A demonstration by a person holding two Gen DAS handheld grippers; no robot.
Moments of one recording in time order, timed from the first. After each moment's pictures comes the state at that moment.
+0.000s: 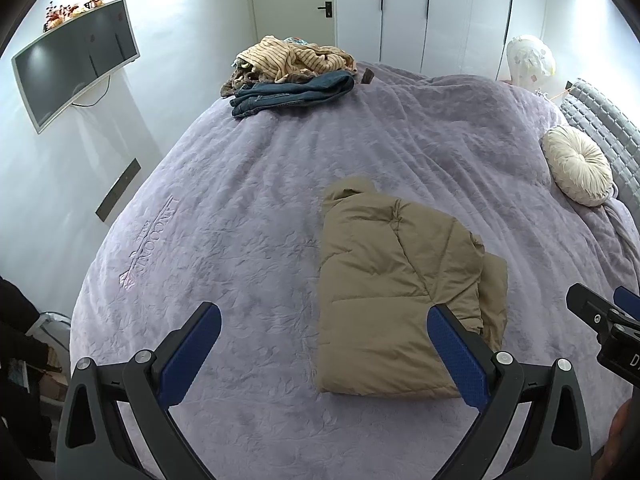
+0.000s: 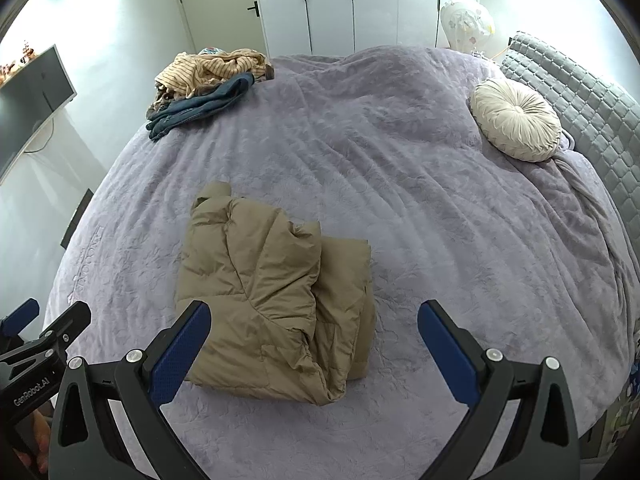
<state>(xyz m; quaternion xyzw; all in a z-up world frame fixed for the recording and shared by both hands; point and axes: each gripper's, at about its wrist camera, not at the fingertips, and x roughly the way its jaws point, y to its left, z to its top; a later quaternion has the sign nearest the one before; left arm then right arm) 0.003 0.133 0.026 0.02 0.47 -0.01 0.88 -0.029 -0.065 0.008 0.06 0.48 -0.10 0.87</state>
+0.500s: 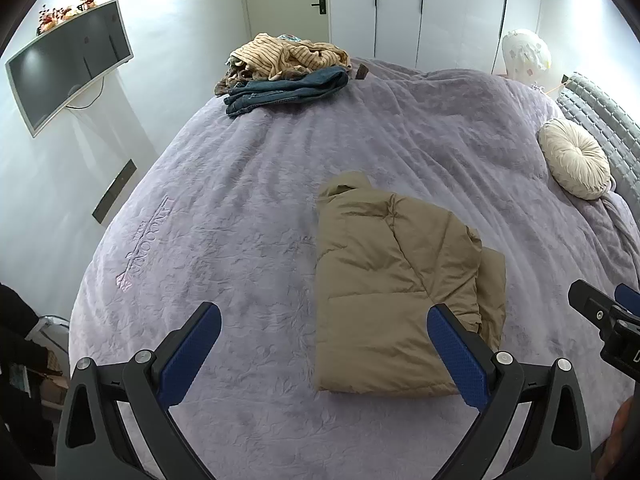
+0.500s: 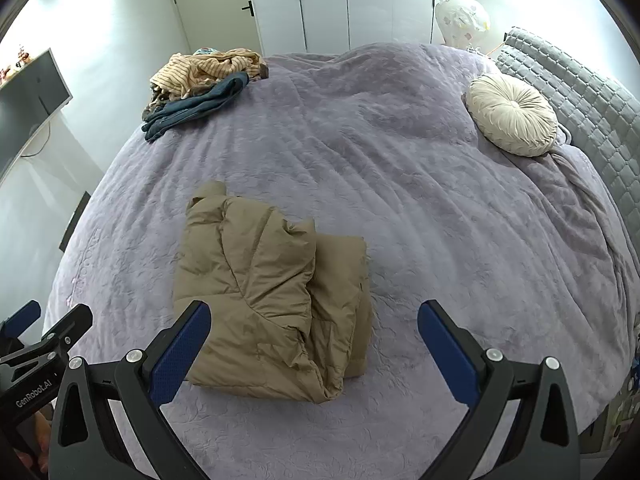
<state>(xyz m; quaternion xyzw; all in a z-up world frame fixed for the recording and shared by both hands) 0.006 0.127 0.020 0.03 0.47 -0.02 0.88 -0.031 -0.069 0.006 0.06 0.48 -0.11 0.87</state>
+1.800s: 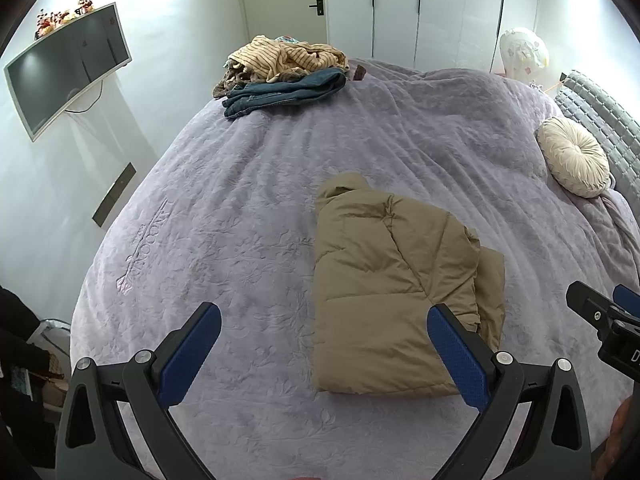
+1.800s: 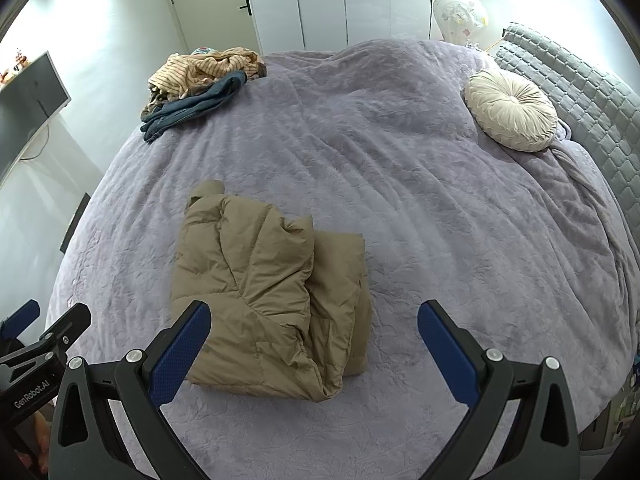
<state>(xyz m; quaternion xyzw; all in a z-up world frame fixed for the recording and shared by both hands) 0.004 0.122 0.022 0.03 0.47 -0.02 0.88 -0.034 -0.072 0.004 0.07 0.48 -0.11 0.87</state>
